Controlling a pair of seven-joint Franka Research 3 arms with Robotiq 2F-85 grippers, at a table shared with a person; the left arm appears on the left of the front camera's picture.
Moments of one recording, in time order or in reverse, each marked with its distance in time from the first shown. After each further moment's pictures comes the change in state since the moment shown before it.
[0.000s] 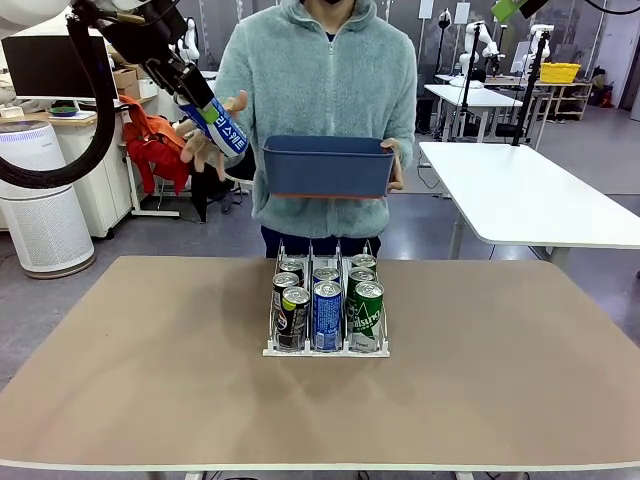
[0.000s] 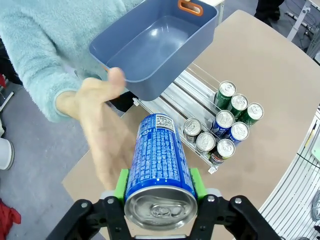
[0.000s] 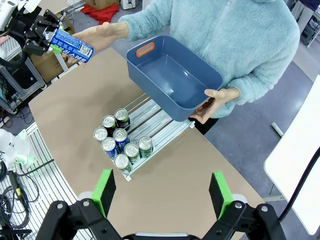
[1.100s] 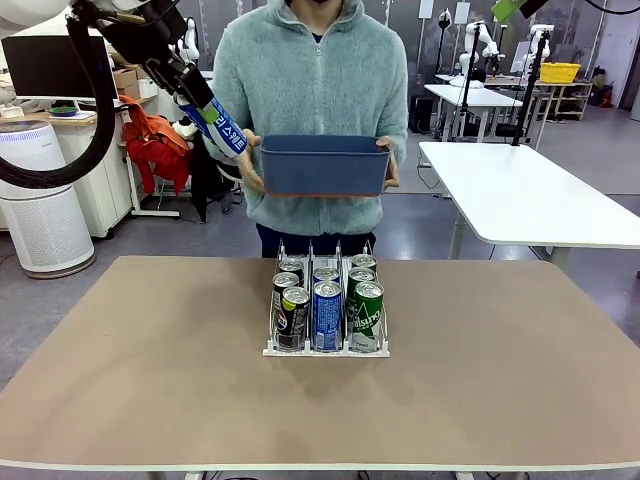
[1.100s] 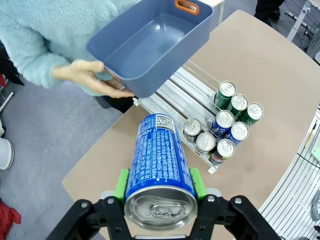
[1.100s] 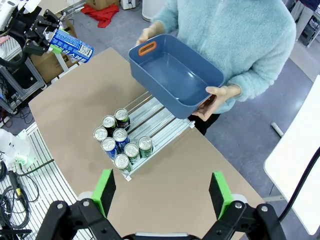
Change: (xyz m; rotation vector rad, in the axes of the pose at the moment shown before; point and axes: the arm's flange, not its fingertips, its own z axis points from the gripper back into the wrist) left arm 0.000 0.000 0.000 0.000 0.000 0.000; right arm 0.000 0.000 0.000 0.000 0.000 0.000
